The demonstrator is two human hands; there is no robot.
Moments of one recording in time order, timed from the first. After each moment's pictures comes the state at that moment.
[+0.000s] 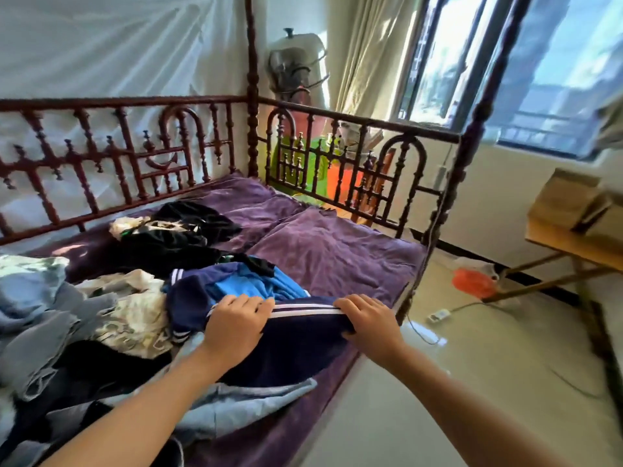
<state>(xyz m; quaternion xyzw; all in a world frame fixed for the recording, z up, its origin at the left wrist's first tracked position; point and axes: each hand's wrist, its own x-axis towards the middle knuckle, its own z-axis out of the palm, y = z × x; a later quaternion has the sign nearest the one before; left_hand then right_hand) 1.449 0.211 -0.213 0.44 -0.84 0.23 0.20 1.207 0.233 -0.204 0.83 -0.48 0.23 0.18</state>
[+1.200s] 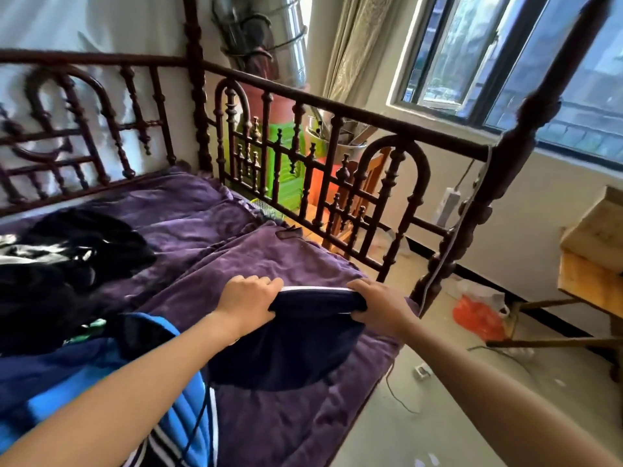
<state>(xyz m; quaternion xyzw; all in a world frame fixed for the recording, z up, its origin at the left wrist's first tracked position) 1.164 -0.234 -0.233 0.53 -0.84 0.09 0.04 0.909 -0.209 -0.207 0.82 -0.56 0.10 -0.06</state>
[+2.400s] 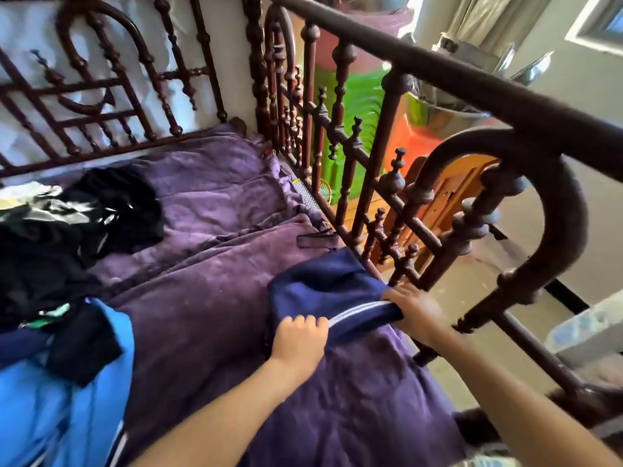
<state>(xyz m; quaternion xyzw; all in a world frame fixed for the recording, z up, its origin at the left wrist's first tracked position) 0.941 -0.464 -0.320 0.68 -0.73 0.06 0.01 0.735 -0.591 -0.329 0.90 -0.43 0.00 -0.10</state>
